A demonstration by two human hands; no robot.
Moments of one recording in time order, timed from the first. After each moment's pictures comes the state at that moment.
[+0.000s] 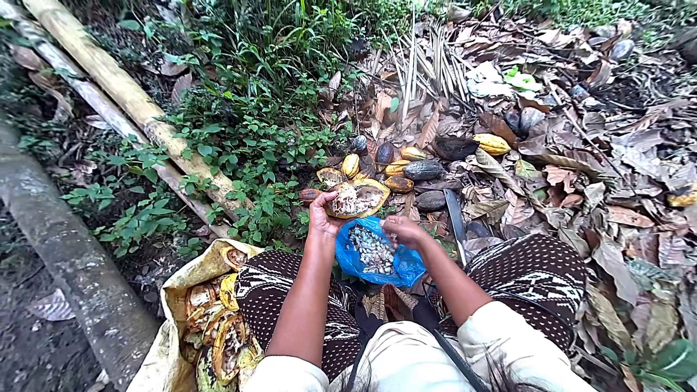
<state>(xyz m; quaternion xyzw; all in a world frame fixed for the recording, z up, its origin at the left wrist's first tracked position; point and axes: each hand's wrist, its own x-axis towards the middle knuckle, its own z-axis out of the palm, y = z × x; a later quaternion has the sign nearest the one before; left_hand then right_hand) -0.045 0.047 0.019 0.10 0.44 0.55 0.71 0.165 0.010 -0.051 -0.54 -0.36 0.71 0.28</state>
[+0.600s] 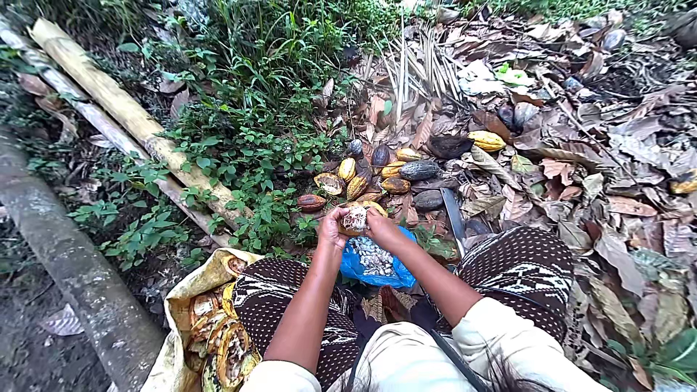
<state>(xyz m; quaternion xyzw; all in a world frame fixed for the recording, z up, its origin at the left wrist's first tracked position) -0.022 0.030 -0.007 0.16 0.52 0.49 0.68 0.121 0.012 -0.020 -0.58 -0.72 0.35 0.14</state>
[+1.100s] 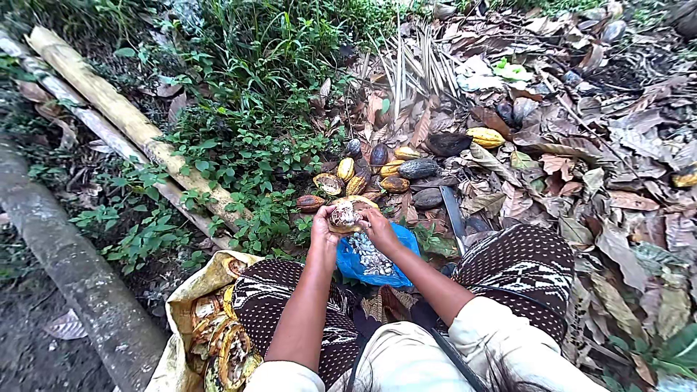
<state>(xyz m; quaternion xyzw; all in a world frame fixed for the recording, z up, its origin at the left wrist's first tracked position) -0.030 0.039 -0.001 0.07 0.55 0.50 0.66 0.116 0.002 -0.052 -0.56 -0.68 0.32 0.36</state>
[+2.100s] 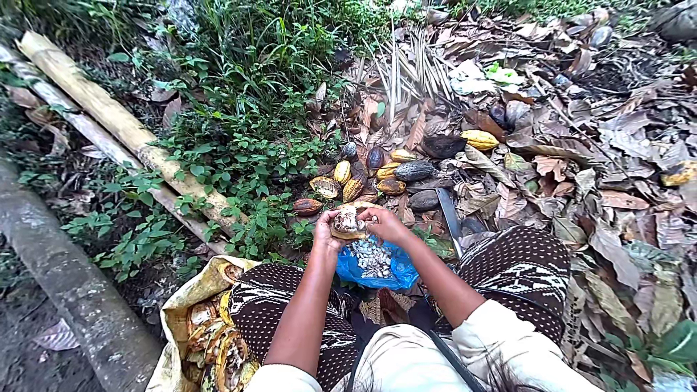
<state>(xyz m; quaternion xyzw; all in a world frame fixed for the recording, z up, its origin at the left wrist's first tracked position) -0.024 0.037 -0.006 0.06 0.55 0.44 0.71 0.146 0.011 -0.001 -0.56 -0.60 0.51 0.25</state>
